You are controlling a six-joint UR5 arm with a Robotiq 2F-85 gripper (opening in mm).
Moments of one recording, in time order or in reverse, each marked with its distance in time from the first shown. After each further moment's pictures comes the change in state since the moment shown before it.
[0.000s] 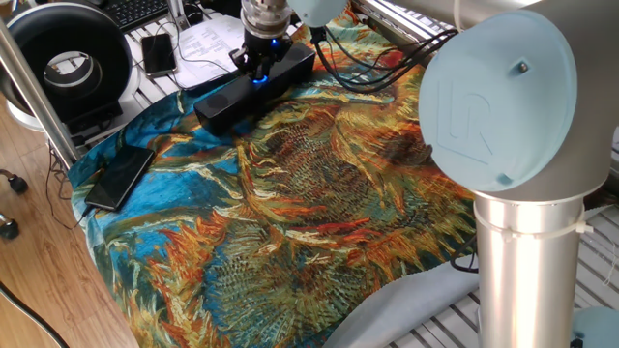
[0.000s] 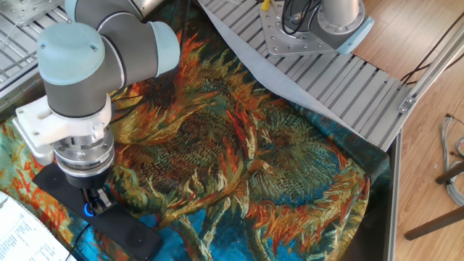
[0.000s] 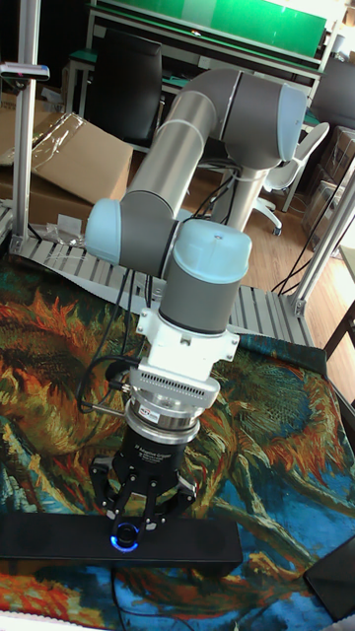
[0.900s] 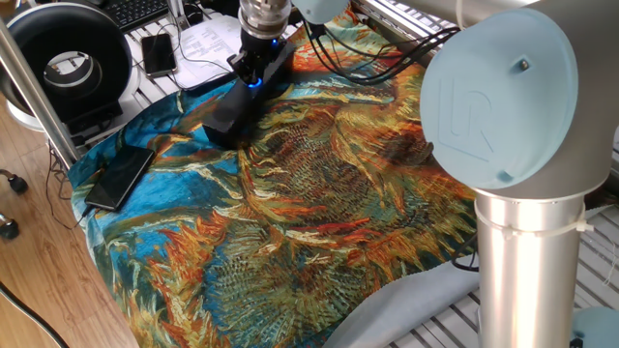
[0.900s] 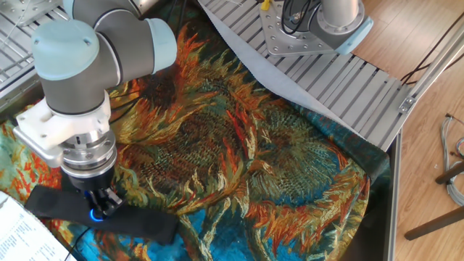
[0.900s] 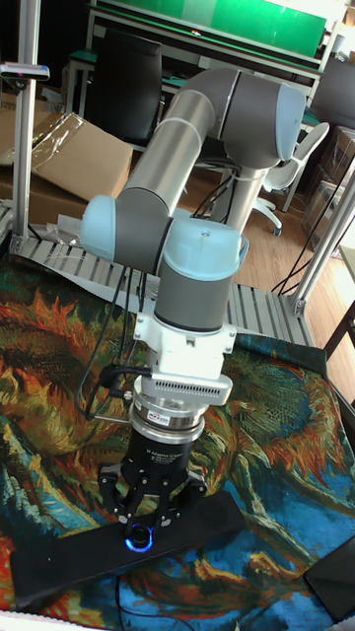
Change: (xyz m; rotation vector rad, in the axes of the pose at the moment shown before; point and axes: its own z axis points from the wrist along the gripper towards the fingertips) arm 0.005 0.016 0.000 -0.087 0.005 -0.216
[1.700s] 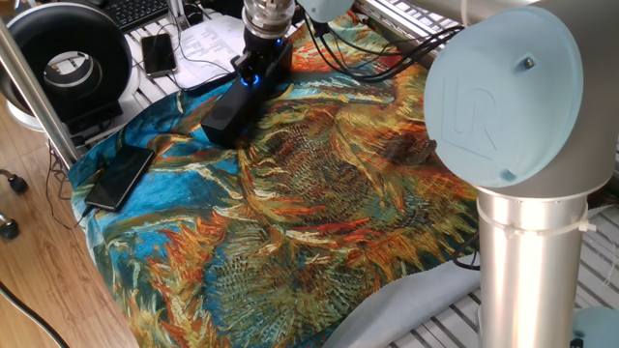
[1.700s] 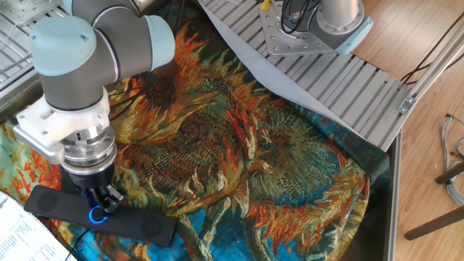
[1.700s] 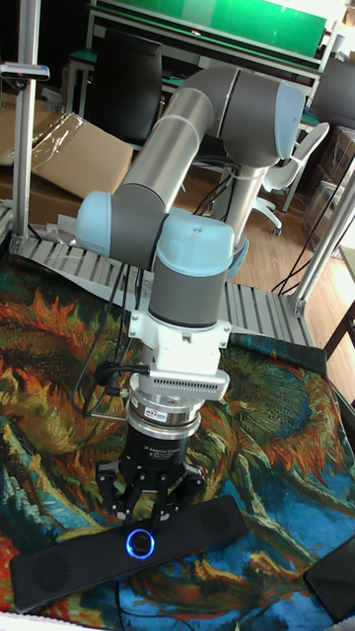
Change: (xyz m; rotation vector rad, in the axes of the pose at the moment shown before) arm 0.005 -0.002 -0.004 -0.003 0.011 -0.023
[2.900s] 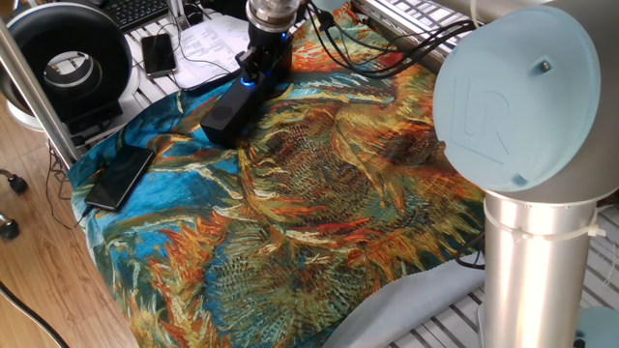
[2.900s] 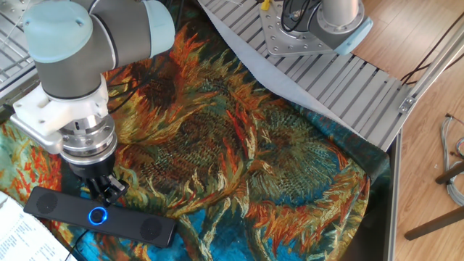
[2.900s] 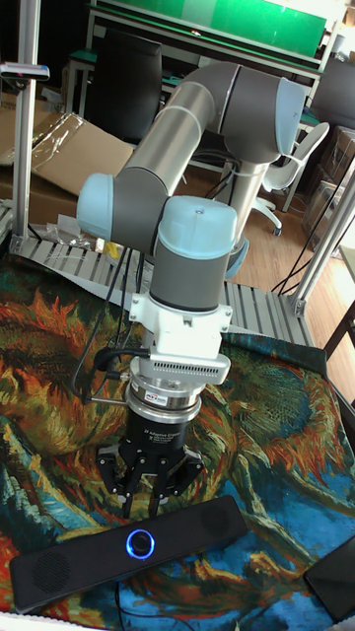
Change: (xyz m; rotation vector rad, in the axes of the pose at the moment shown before) arm 0.010 -0.003 -0.018 0.003 0.028 0.002
